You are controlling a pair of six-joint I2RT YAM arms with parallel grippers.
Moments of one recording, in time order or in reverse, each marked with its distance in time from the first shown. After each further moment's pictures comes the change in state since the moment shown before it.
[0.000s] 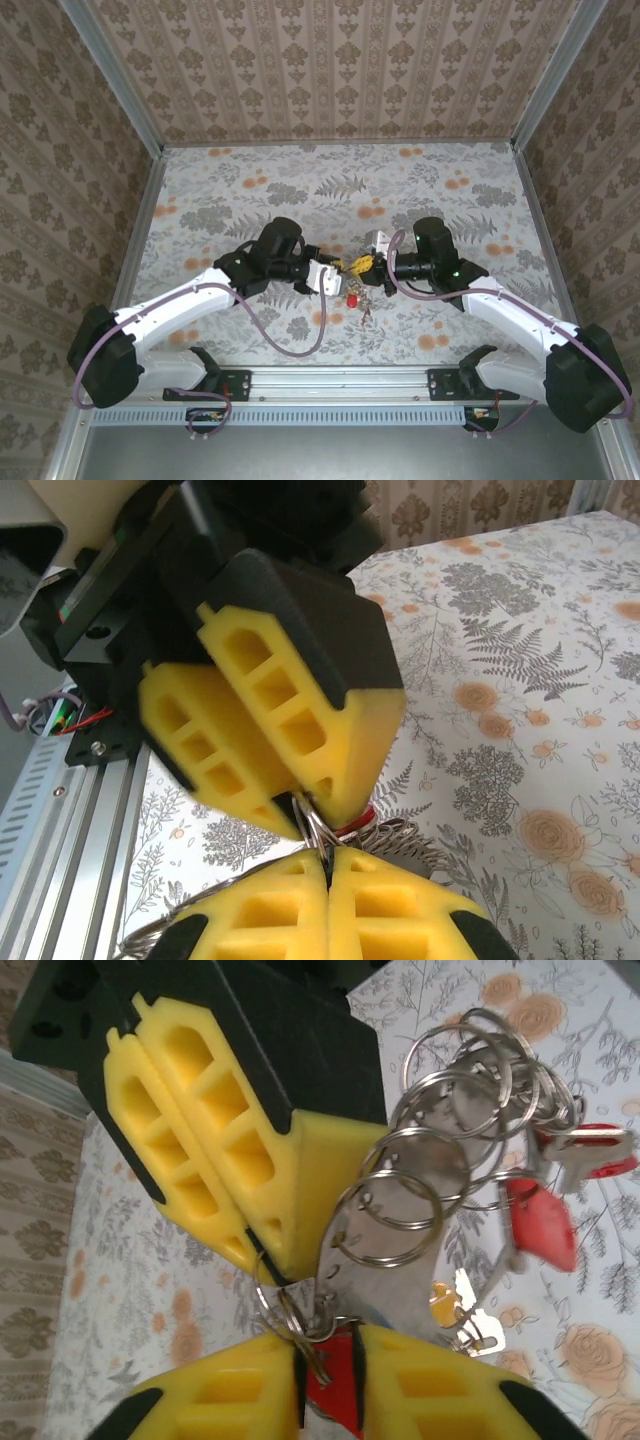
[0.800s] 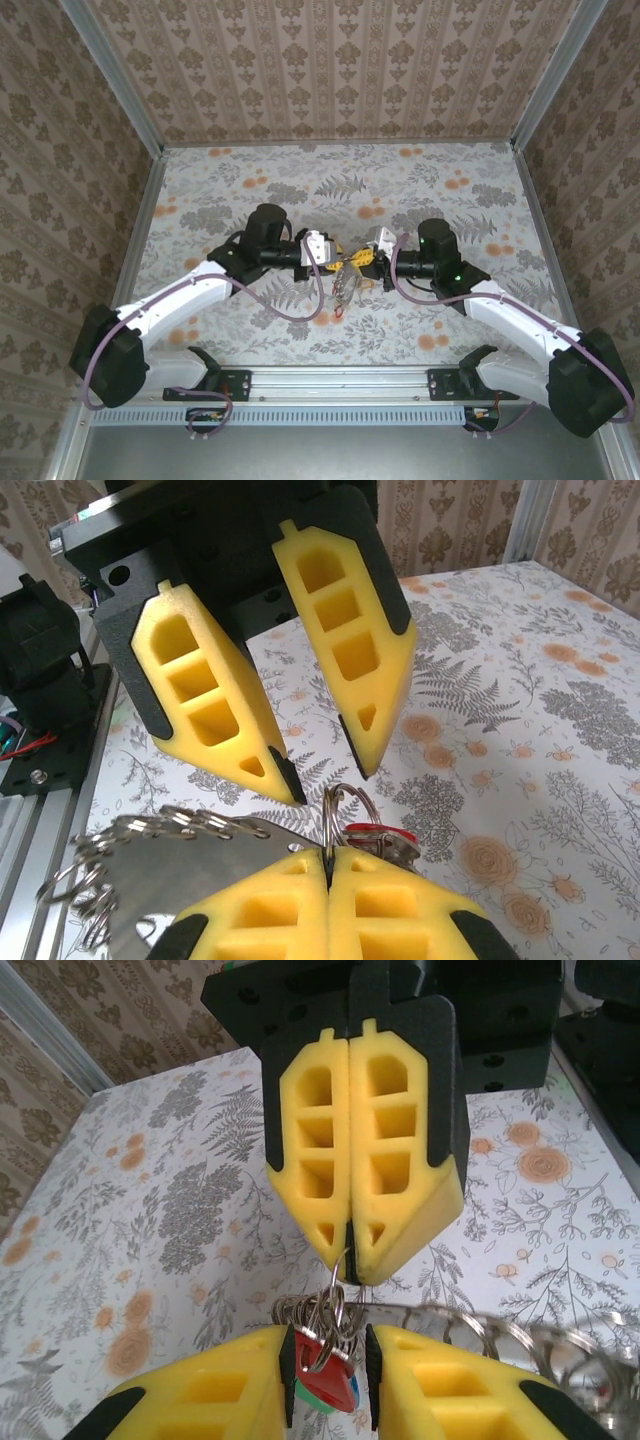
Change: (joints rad) left arm 0.126 0.027 0.000 0.133 0.218 -0.358; right arm 0.010 -0.028 -0.028 0.105 0.079 0.007
